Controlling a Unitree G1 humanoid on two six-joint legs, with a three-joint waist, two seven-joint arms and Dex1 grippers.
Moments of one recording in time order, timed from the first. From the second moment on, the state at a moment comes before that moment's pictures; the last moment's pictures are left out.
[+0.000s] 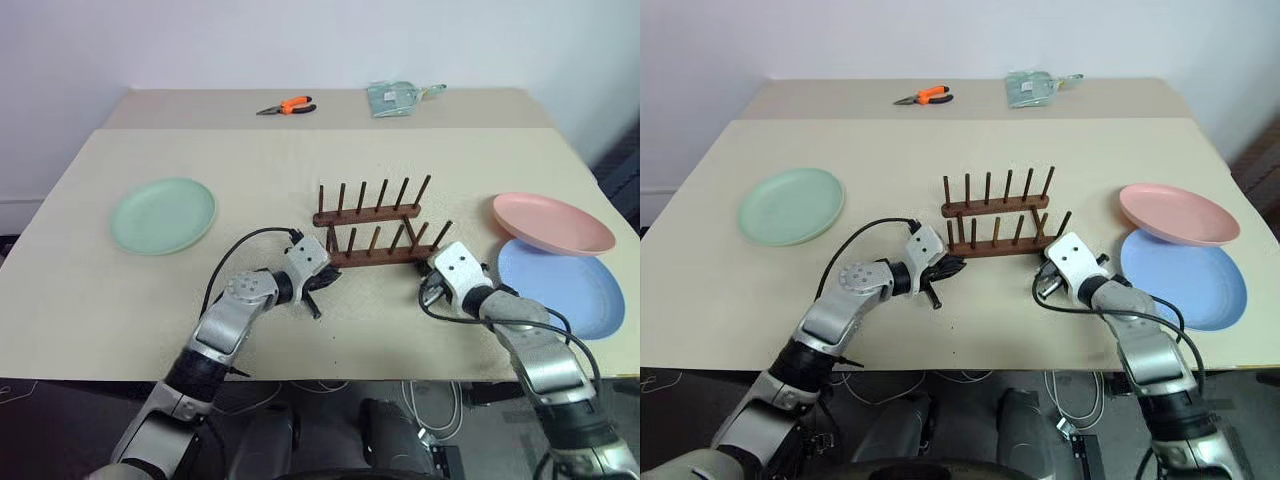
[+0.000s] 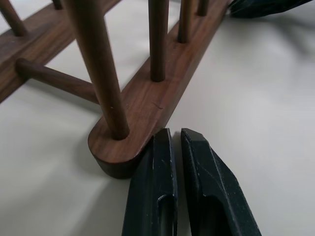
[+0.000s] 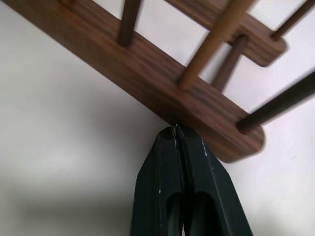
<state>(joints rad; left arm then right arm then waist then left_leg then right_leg) -0.44 0.26 -0.31 0.07 -0.05 0.45 -0.65 -0.16 -0.56 0.05 -0.12 0.00 0.39 0.48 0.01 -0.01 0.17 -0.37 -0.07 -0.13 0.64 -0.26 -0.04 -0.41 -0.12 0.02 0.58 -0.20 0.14</state>
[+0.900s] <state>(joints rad) -0.35 0.33 -0.26 -0.15 -0.25 0.49 -0.85 -0.10 -1.04 -0.13 0.08 -0.26 0.15 0.55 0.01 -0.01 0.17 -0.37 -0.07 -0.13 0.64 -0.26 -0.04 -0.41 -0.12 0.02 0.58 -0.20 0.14</state>
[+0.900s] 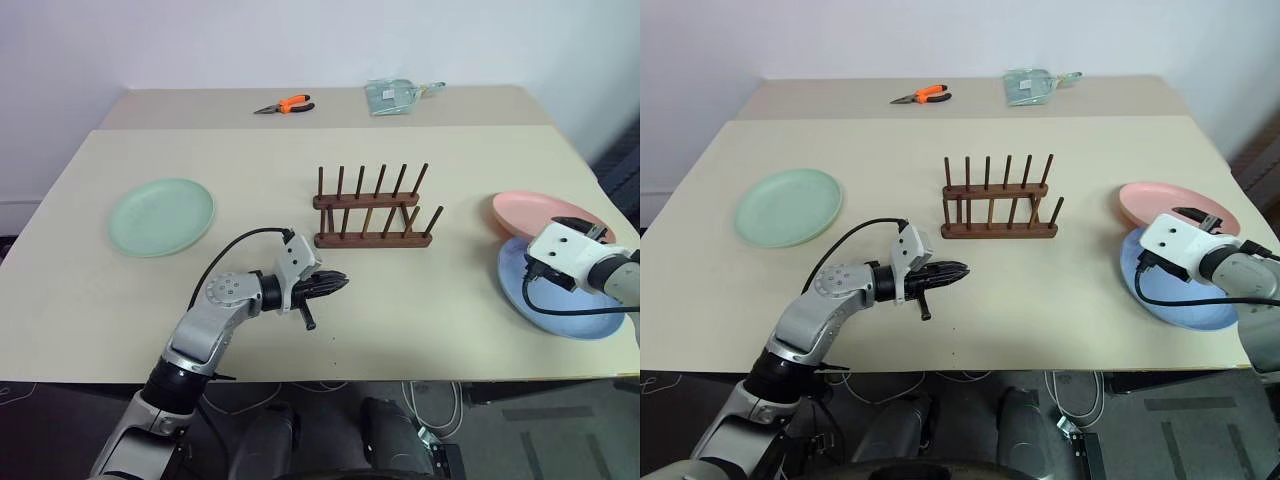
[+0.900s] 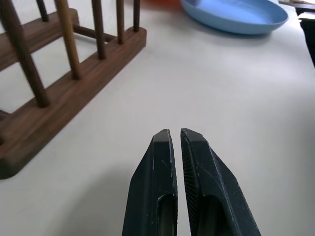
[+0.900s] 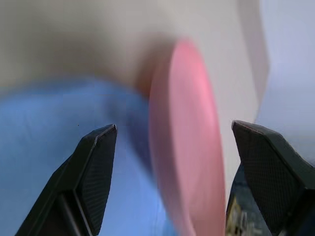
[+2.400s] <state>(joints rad) -0.30 0.37 -0.21 -0.24 -0.36 0.54 -0.82 -0.48 -0.56 -0.36 -0.30 1.10 0.91 0.00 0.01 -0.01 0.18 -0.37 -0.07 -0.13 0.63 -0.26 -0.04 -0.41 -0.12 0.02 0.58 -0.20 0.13</state>
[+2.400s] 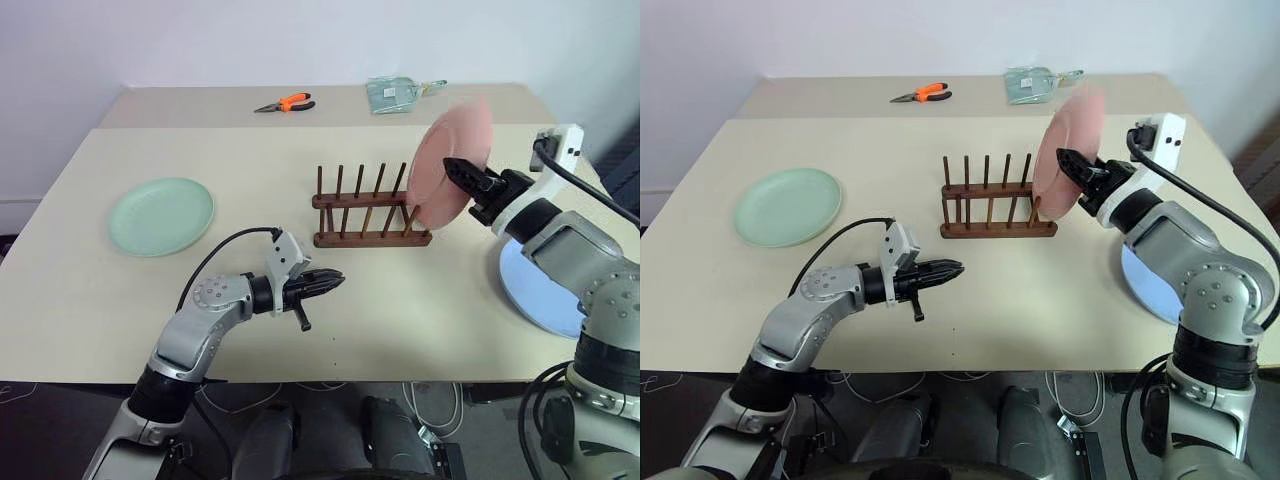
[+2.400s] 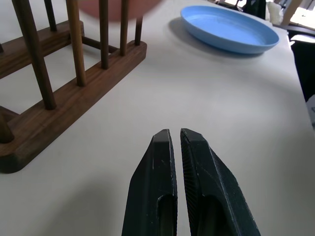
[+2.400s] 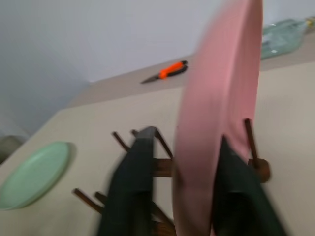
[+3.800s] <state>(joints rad) -0.52 0.18 0.70 0.02 -0.70 0.75 0.16 -0.50 -0.68 0.25 -0.49 0.26 0.45 0.67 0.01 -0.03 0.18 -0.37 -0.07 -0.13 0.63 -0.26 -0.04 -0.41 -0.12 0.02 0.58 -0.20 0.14</state>
